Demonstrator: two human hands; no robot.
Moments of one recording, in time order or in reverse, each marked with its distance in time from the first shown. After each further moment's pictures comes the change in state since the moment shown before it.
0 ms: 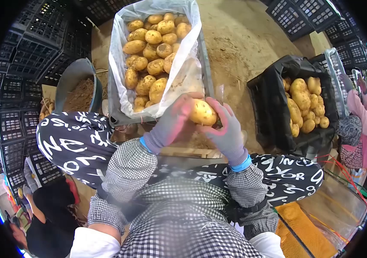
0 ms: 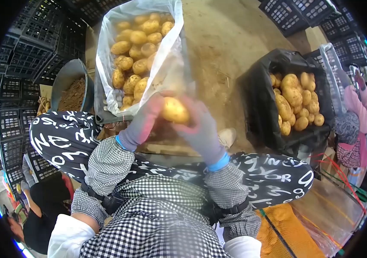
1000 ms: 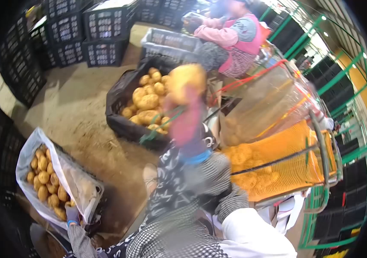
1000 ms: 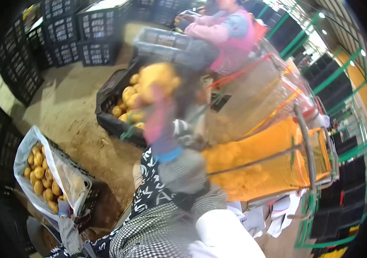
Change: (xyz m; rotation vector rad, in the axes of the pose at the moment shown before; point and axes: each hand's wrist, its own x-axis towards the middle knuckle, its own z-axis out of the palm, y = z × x) left_hand 0.136 -0.049 -0.336 1.737 0.237 0.325; right_hand -0.057 -0.073 -0.234 0.895 1.170 -0.327
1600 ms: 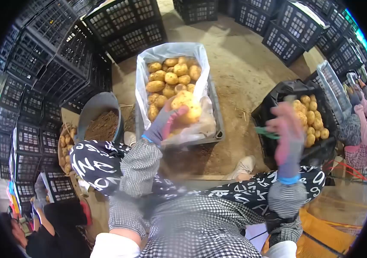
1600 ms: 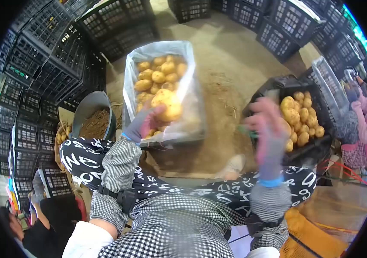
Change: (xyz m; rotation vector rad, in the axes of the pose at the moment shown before) left_hand -0.053 0.268 -0.220 -1.482 -0.046 -0.408; right_hand -0.075 0.088 0.052 -0.697 -0.757 0.243
